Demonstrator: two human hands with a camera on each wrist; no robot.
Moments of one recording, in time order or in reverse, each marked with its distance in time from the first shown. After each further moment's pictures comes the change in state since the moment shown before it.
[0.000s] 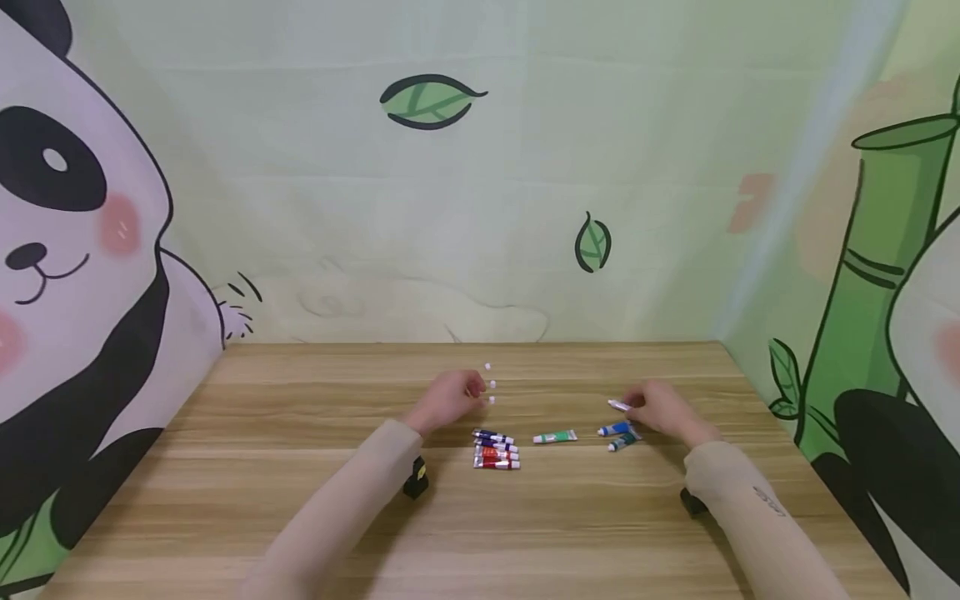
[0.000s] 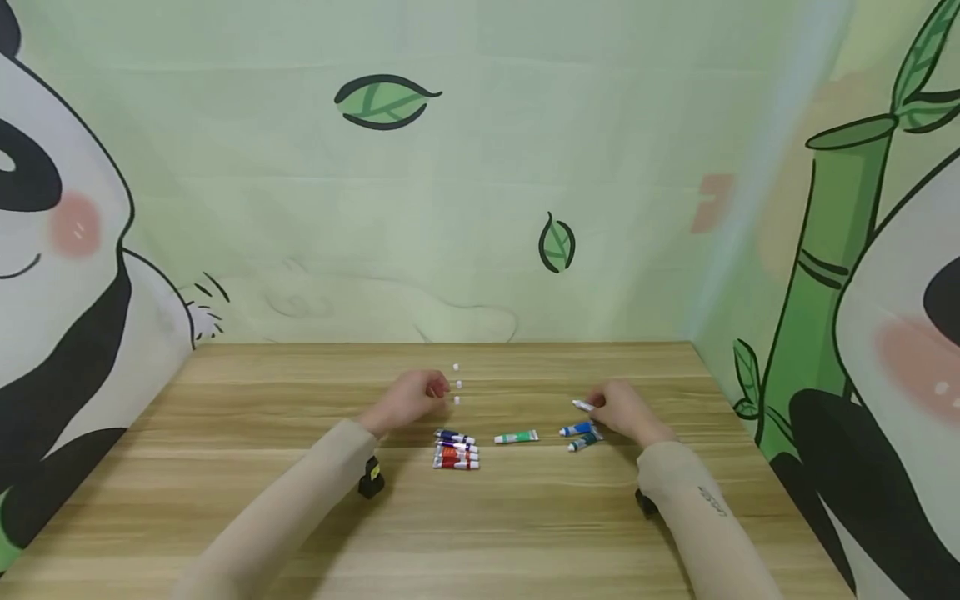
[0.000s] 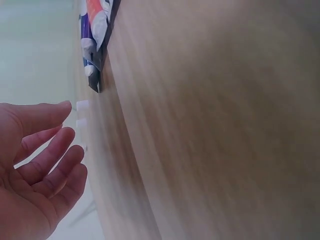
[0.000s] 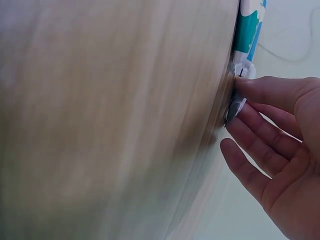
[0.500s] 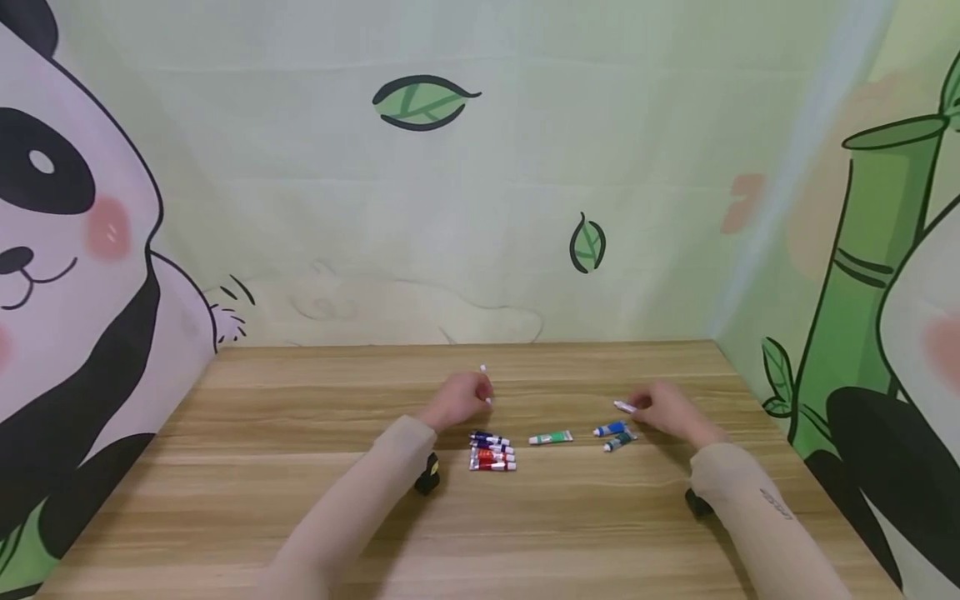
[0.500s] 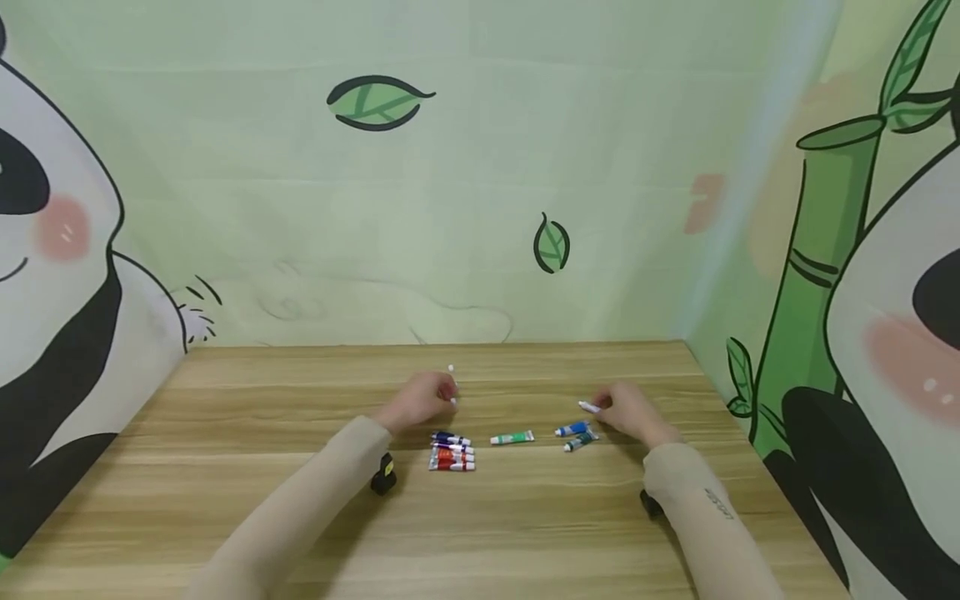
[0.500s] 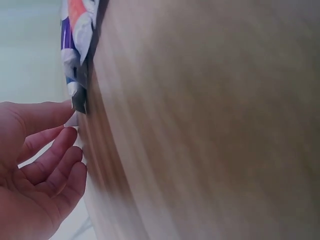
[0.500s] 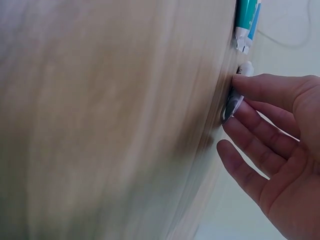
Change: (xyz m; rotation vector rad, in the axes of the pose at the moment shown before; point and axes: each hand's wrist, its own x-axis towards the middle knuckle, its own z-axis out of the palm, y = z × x) left_hand 0.021 0.006 0.016 0.082 -0.042 0.012; right_hand -0.009 0.013 -0.007 0.013 0.031 0.000
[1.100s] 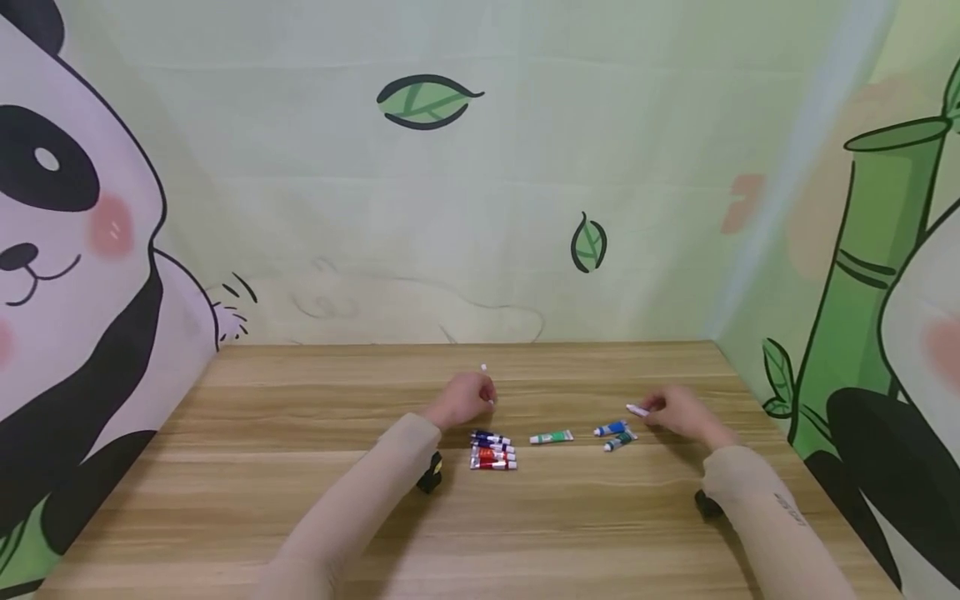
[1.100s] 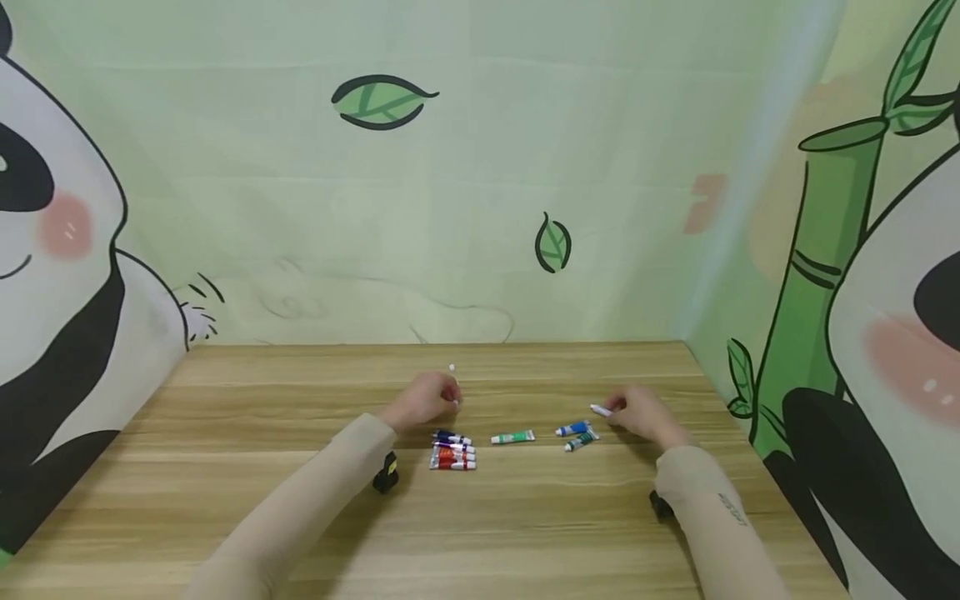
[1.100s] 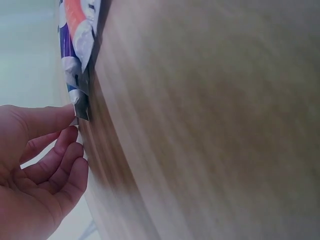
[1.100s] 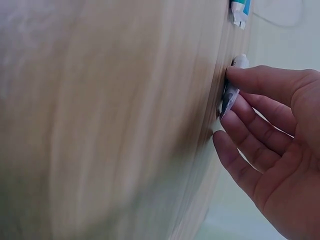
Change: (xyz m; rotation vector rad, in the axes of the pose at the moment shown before) left_hand 0.000 0.005 0.001 0.081 -0.017 0.018; right_hand -0.009 0.017 -0.005 0.061 -0.001 0.023
